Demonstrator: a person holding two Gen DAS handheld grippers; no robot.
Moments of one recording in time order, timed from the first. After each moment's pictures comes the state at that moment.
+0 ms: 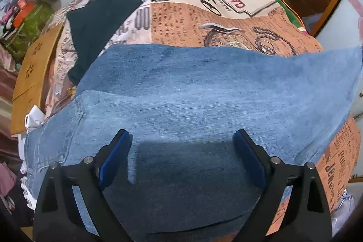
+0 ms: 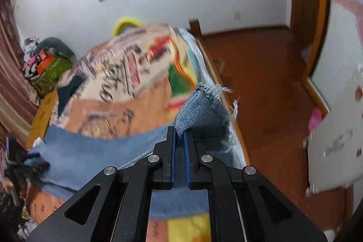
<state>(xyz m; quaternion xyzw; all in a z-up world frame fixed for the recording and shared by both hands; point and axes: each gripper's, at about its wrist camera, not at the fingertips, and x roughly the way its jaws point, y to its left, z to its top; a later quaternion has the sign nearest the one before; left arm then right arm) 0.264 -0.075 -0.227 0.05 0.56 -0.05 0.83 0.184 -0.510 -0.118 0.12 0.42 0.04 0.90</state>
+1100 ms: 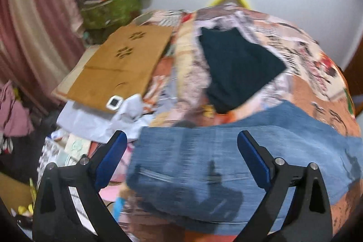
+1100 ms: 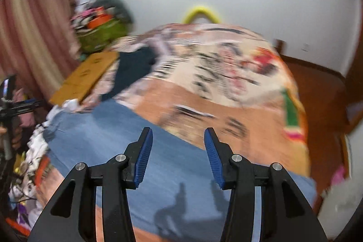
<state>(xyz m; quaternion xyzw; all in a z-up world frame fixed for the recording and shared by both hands) 0.220 0.193 -0.154 -0.06 0.45 0.16 0.88 0.220 -0.263 -0.094 -0.02 0.39 0.23 0.89</state>
